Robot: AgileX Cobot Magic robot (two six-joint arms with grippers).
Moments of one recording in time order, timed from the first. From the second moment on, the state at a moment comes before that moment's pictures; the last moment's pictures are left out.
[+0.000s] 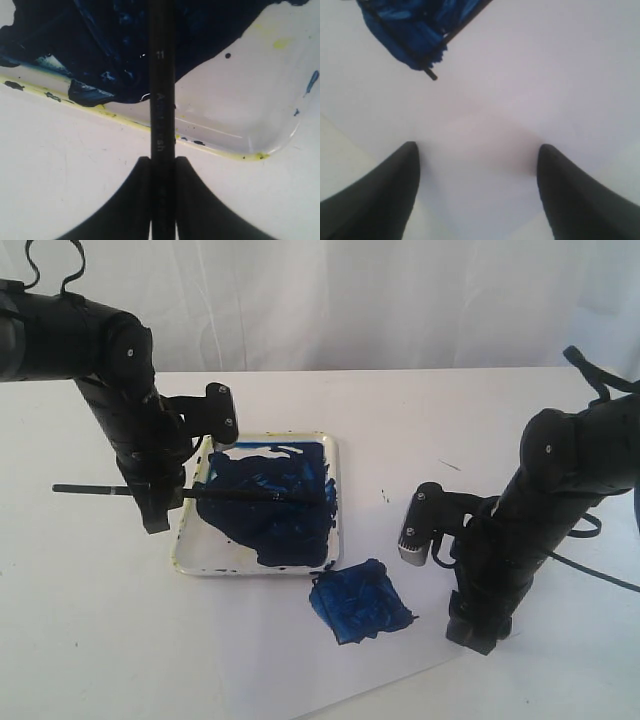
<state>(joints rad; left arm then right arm) -0.46 1.90 -1.39 0.07 0.86 0.88 0.32 1.81 -0.90 0.25 0.64 -1.07</state>
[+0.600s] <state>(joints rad) -0.46 1.90 -1.39 0.06 0.88 0.91 0.32 1.81 -0.90 0.25 0.64 -1.07</state>
